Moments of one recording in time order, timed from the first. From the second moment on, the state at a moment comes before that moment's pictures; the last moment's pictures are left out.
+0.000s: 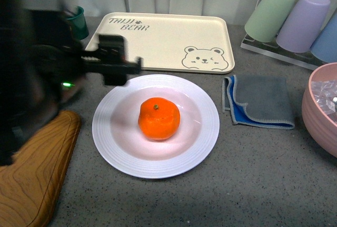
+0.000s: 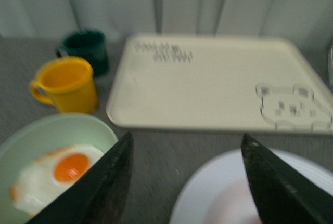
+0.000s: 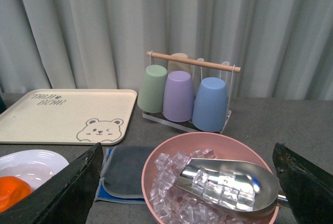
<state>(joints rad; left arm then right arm) -0.43 1.93 0.53 1.21 -0.40 -0.07 0.00 0.00 0.01 0.00 0.00 0.00</state>
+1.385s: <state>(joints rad) 0.00 0.61 0.02 0.60 0.00 -0.01 0.00 0.00 0.01 0.00 0.00 0.00</state>
